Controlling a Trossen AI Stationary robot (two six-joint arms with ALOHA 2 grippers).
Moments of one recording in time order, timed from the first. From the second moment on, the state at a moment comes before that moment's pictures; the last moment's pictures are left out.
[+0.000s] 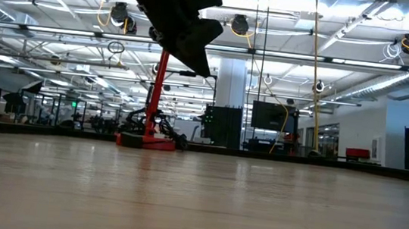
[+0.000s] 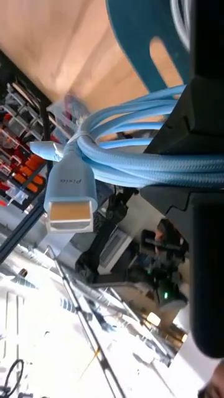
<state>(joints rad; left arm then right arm) -0.17 1.74 1.19 -0.29 -0.76 -0.20 1.40 1.40 0.51 0.95 1.23 0.90</state>
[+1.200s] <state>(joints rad) -0.17 1.74 1.19 -0.19 -0.77 -0.08 1.41 1.50 0.61 0.46 1.23 1.29</state>
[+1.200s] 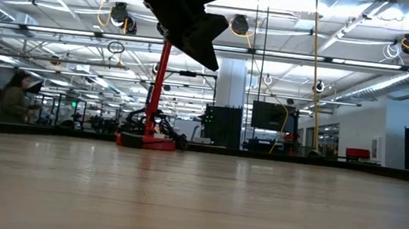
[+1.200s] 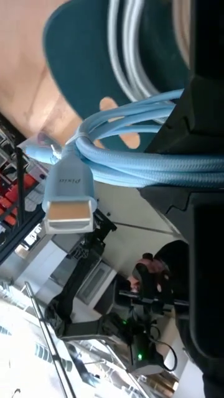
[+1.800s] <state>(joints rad) -0.17 1.74 1.19 -0.19 -0.76 -0.08 1.38 1.50 0.61 0.44 1.17 1.30</state>
